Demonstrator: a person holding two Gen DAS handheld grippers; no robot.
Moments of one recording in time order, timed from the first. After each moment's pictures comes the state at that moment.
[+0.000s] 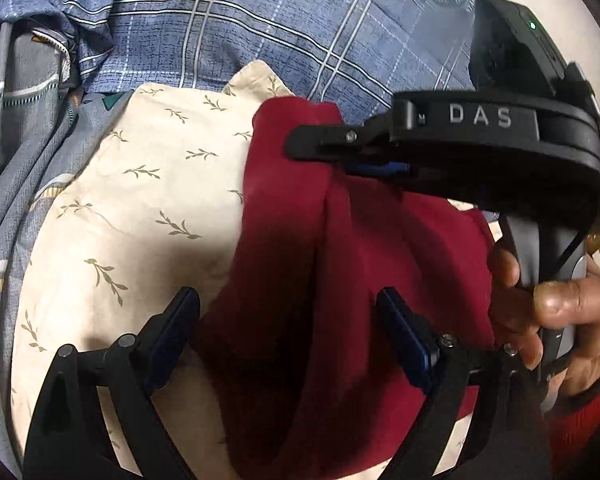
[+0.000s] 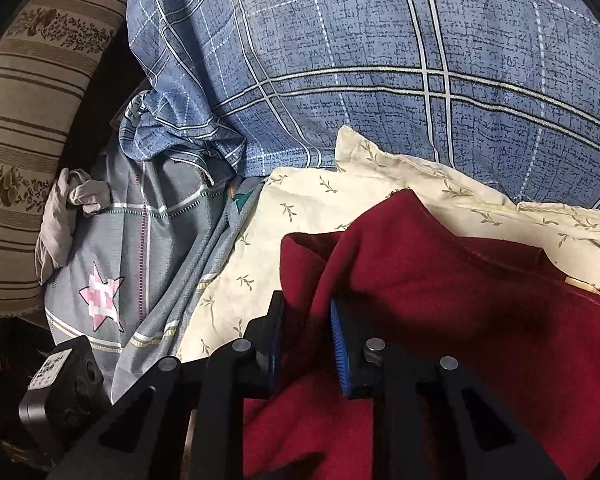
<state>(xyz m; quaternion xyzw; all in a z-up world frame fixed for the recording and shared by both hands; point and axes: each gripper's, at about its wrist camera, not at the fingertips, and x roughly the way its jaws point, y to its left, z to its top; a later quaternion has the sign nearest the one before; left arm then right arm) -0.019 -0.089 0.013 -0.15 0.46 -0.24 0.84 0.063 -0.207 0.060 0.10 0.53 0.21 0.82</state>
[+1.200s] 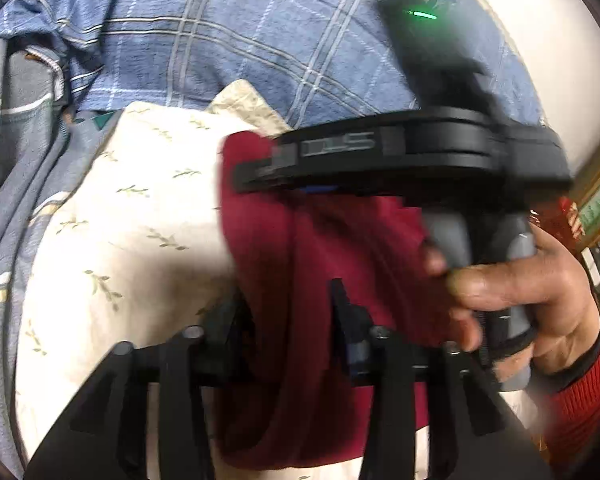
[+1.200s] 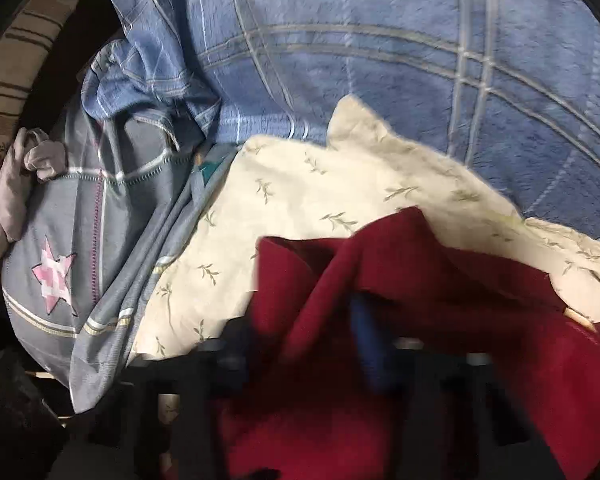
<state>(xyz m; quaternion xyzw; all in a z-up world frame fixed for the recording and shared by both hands) -0.025 -0.078 0.042 -0.16 0.44 -0.25 0.85 0.084 -0.195 0.045 0.05 0.56 0.20 0.80</state>
